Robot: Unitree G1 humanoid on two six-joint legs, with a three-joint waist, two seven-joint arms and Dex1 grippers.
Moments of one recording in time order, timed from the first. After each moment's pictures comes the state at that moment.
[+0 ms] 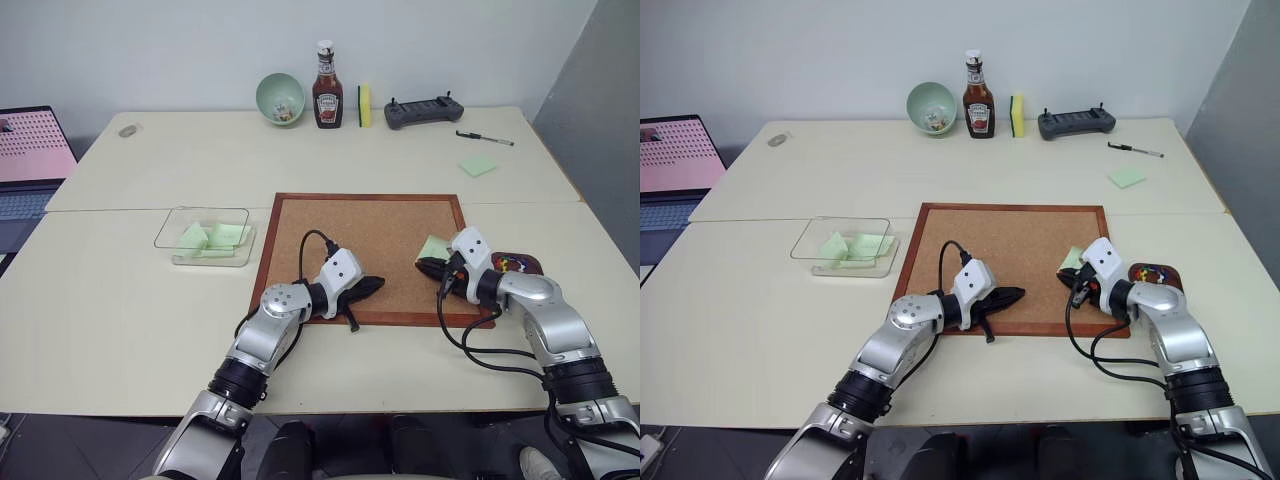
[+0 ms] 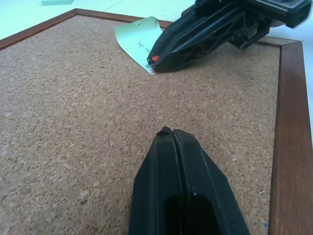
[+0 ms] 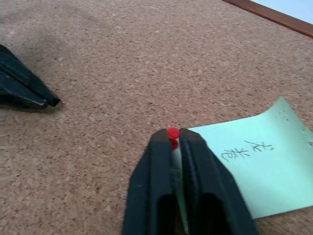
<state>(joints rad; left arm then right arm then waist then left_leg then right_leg) -0.44 0.20 -0.31 0.25 -0.07 0.13 -0.80 -0.37 -0.54 0.07 0.11 0.20 0.35 0.78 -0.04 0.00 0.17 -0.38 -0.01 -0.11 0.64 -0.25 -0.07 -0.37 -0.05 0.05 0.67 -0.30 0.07</state>
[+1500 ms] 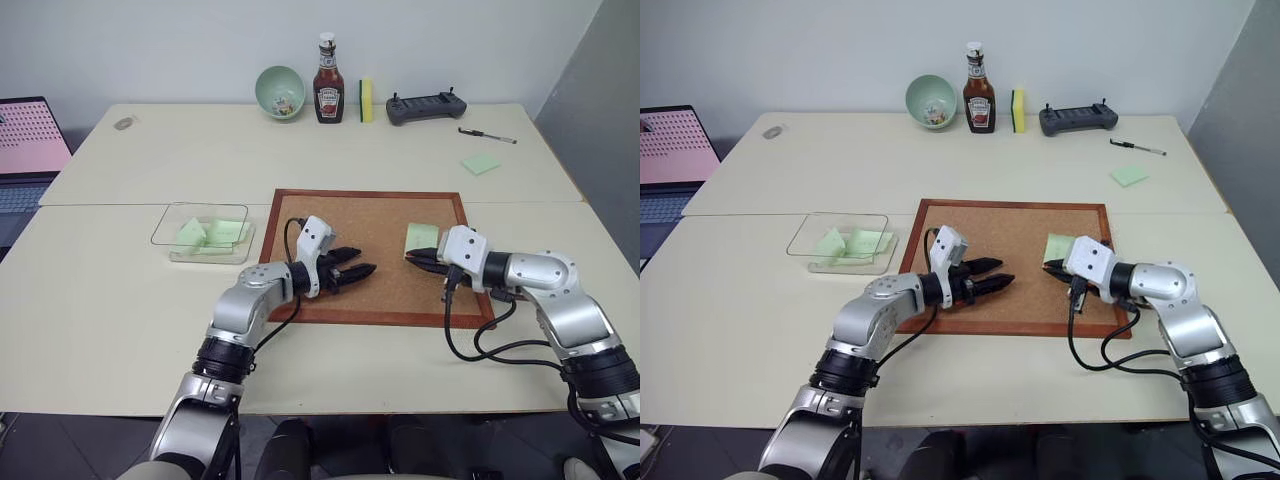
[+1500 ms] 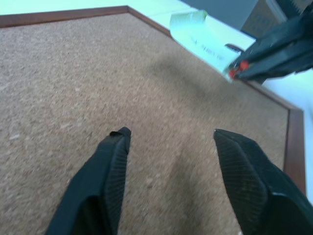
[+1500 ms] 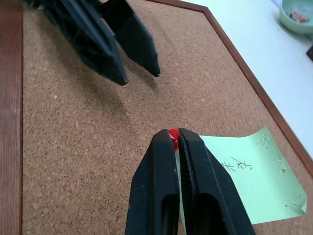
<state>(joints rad) -0.56 0.21 -0.10 0.18 -0.36 0.60 -0.81 -0.42 -0.67 0.16 -0.02 0.05 0.05 0.95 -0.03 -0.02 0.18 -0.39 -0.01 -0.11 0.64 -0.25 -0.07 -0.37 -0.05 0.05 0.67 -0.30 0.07</state>
